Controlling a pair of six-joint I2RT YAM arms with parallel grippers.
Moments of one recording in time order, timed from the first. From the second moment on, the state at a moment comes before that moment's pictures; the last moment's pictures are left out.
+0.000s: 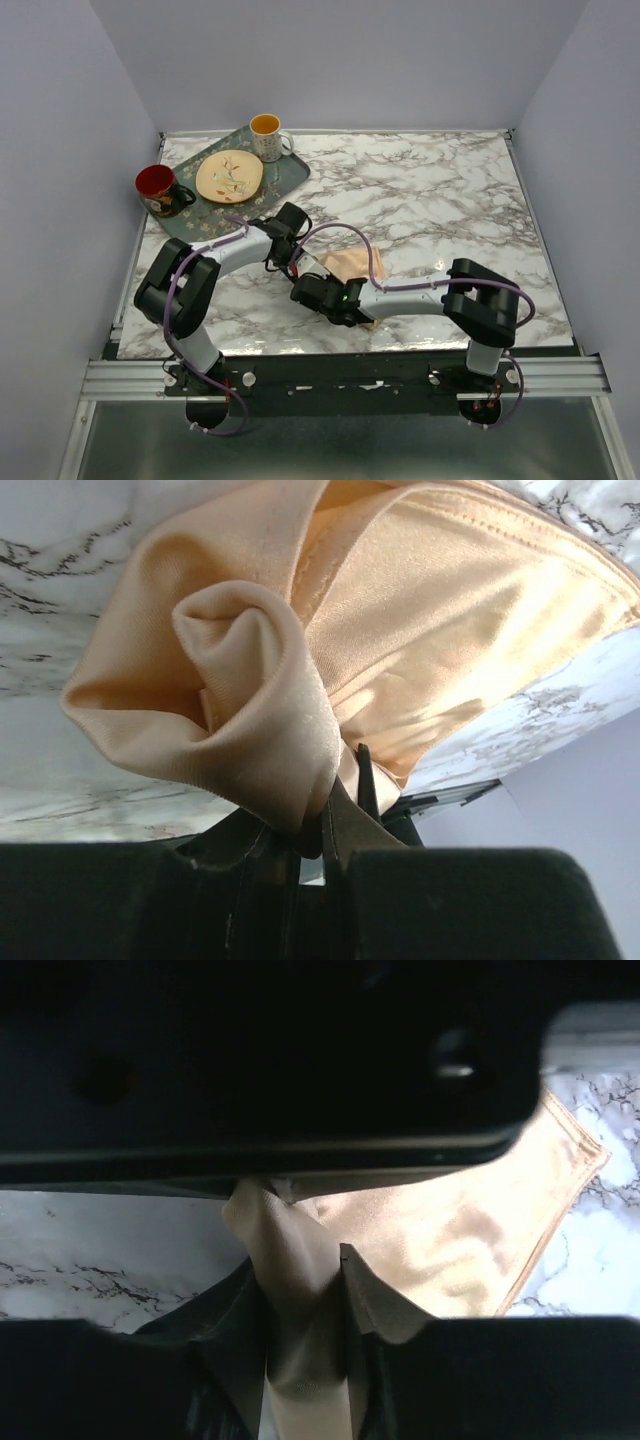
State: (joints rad) left arm -0.57 1.67 0.97 -0.56 0.38 -1.33; right arm 1.23 1.81 1.05 -0.34 0.61 0.20
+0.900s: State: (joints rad) left arm -0.39 1.52 0.93 -0.54 0.37 -1.14; right arm 1.10 1.76 0.98 -0.18 0.30 0.11
